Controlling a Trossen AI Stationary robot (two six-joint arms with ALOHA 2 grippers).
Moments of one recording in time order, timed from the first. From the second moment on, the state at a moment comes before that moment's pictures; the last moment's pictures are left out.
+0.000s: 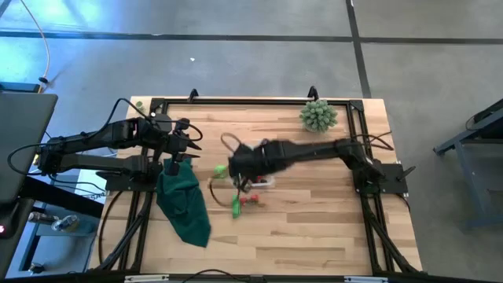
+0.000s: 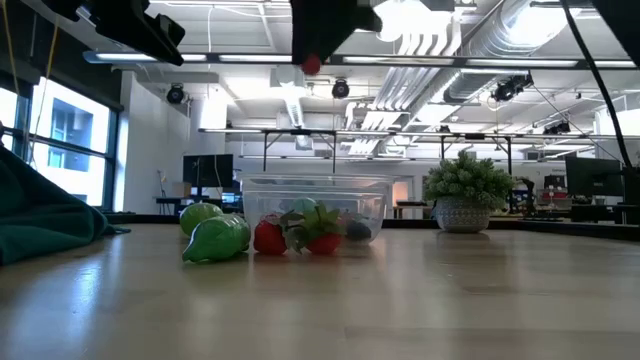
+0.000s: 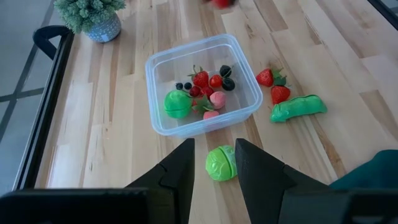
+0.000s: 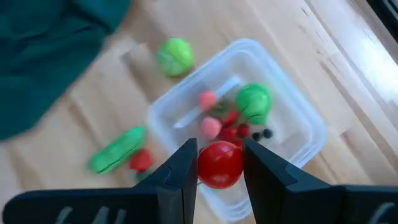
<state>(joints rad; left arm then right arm) 0.33 0.76 0.81 -0.74 0.16 0.36 0.15 2.18 2.32 -1.37 0.33 0.66</state>
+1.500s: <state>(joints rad) 0.33 0.76 0.81 -0.74 0.16 0.36 -0.10 2.19 1.78 -0.99 0.02 0.57</state>
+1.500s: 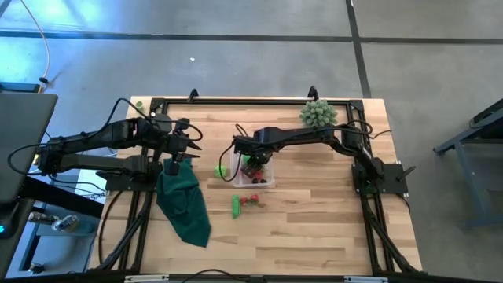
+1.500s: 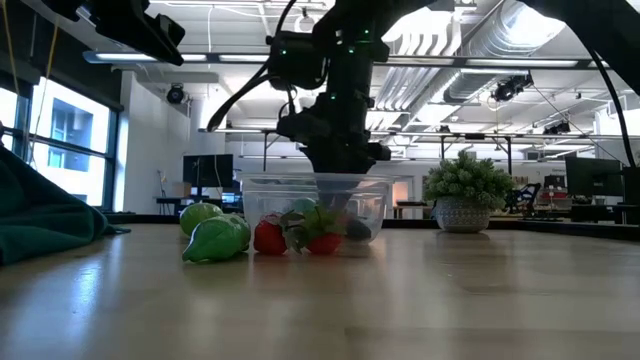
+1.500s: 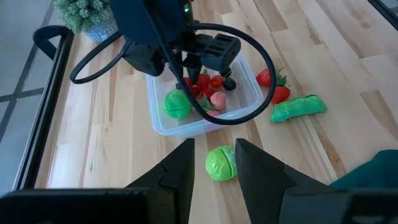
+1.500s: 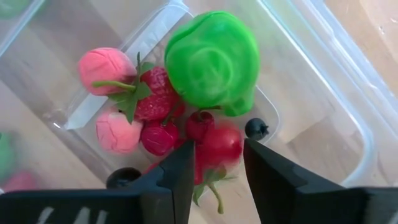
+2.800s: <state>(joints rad) 0.33 0.76 0.81 -0.74 0.16 0.36 0.36 1.57 1.78 -1.13 0.57 0.49</state>
